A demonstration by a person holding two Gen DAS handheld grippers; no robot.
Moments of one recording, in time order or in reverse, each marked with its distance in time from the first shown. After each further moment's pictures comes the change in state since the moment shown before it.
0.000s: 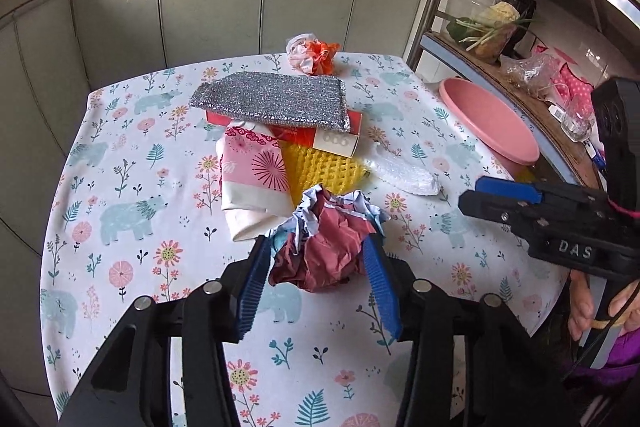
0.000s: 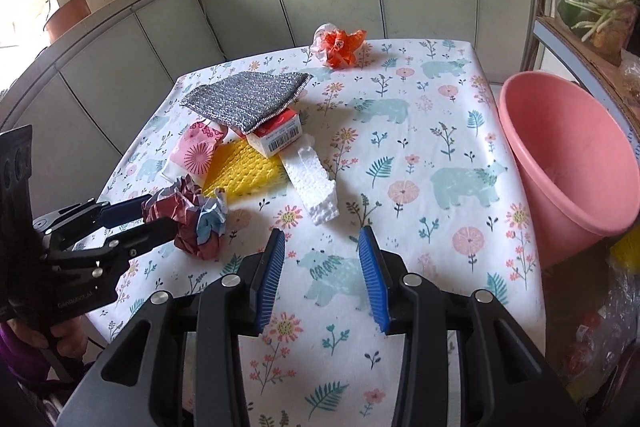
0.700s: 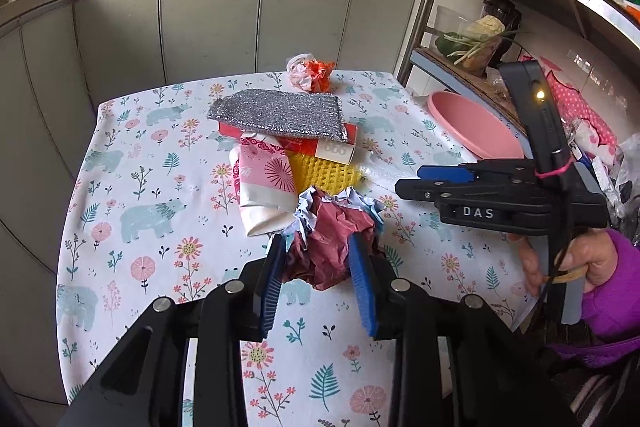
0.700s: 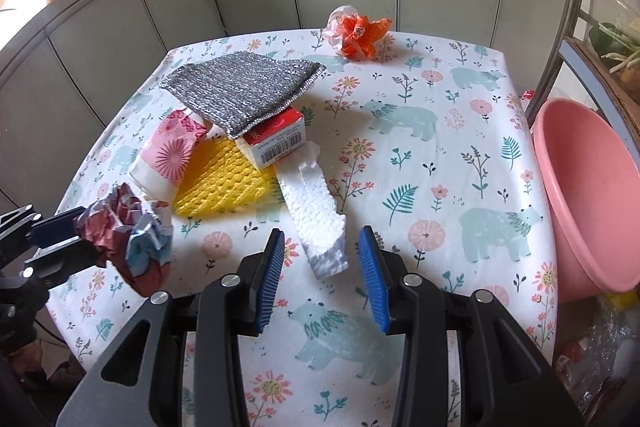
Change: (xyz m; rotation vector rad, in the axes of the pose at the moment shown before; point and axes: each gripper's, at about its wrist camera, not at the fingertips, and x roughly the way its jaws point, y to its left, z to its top) left arm -0.030 0.010 -0.011 0.005 -0.062 -0.030; right arm 0.046 0.013 0.023 -0.098 0.063 -0.049
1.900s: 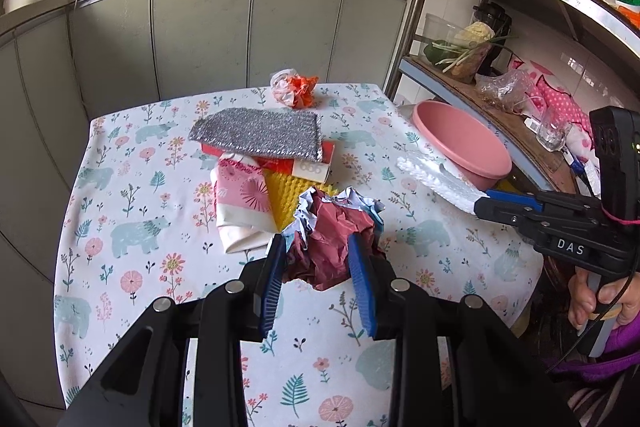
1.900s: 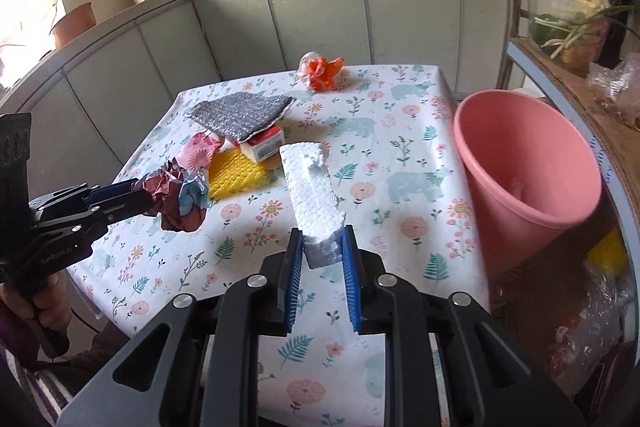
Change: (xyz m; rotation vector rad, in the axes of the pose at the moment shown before) left arm -0.007 -0.021 0.012 0.023 -0.033 -0.017; right arm -0.097 -0.029 -0.051 0.097 -0.145 -0.002
